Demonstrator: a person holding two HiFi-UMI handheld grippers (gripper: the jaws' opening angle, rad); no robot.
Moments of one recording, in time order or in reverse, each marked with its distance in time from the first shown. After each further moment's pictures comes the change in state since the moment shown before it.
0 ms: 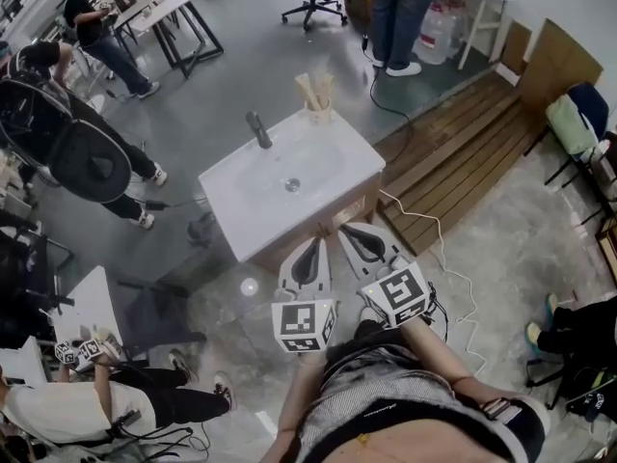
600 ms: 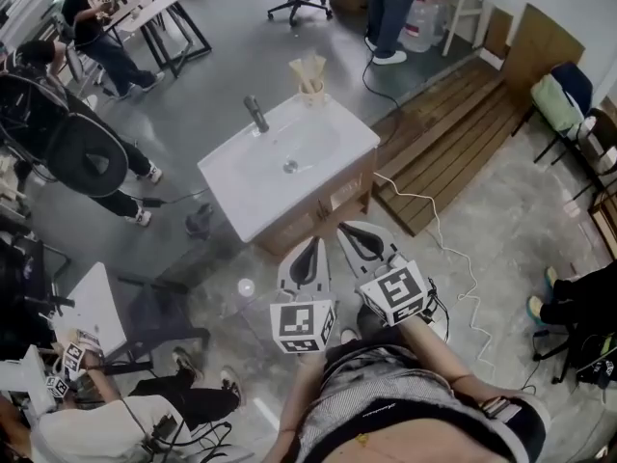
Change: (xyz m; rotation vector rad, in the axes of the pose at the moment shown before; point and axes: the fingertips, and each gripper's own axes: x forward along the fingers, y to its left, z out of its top) left arm -0.082 -0.001 -0.013 -0.004 -0.007 -0.066; right arm -0.034 0.073 -0.011 0.005 0.015 -0.072
